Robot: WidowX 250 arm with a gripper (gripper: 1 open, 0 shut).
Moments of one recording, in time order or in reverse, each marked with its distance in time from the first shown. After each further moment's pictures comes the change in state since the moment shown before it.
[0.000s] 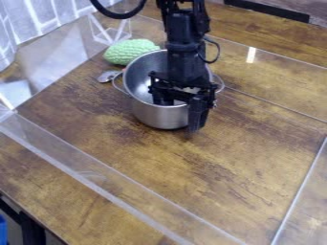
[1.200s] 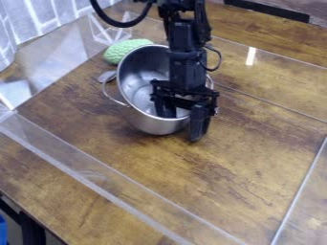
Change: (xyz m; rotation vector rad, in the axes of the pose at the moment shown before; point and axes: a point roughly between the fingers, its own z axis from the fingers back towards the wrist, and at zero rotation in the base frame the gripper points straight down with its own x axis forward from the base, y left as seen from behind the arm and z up) arm 0.005 -0.002 -0.008 -0.014 -0.020 0.011
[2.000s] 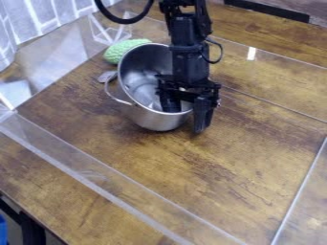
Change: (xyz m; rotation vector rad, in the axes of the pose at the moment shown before) arm 0.013 0.007 0.003 -0.009 -0.024 -0.051
